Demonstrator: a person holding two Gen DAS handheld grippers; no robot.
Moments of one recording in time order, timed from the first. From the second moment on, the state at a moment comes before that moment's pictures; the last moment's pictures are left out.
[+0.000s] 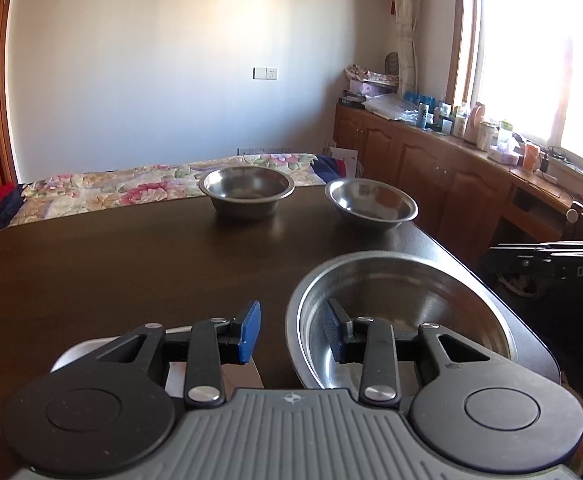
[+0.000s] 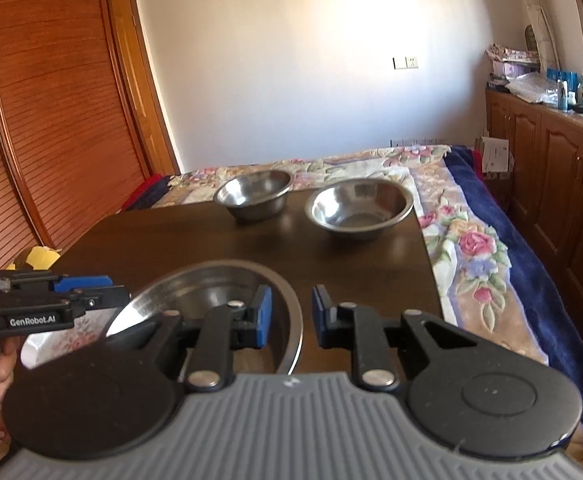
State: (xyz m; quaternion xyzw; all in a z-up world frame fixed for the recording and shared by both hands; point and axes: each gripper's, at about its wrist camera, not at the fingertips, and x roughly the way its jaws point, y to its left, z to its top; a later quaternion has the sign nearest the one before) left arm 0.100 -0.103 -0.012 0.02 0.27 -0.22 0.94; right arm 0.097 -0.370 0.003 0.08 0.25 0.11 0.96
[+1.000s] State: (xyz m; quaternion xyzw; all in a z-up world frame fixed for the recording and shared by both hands) left arm 0.220 -0.175 0.023 0.07 0.28 -0.25 0.92; right arm 0.220 -0.440 -0.005 0.07 0.26 0.08 0.96
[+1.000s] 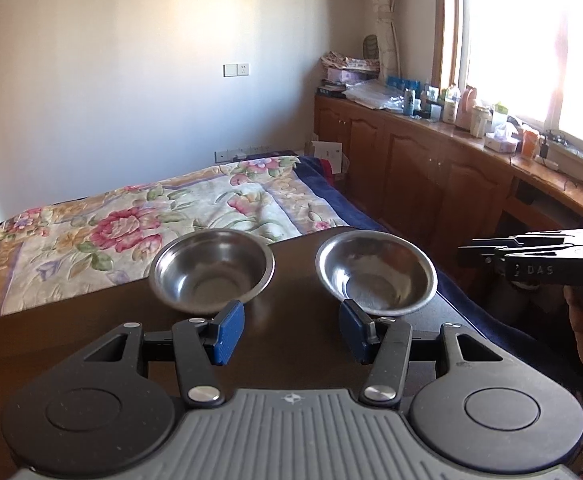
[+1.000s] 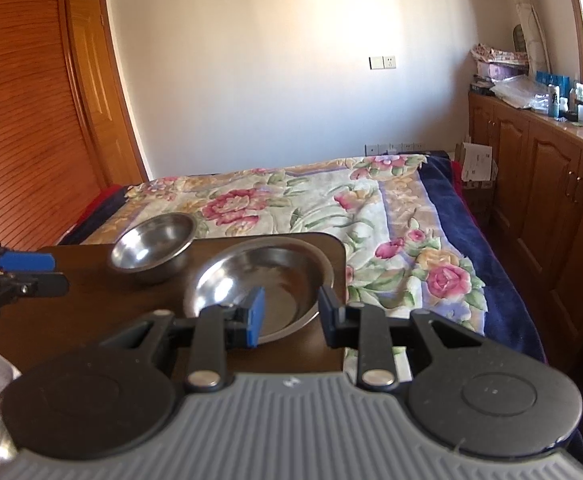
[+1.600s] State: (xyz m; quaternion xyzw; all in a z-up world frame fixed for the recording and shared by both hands) left arm 0.280 -0.225 -0.003 0.10 0.33 -0.28 0.90; right arm 0.253 -0.458 -0.031 0.11 0.29 0.10 0.95
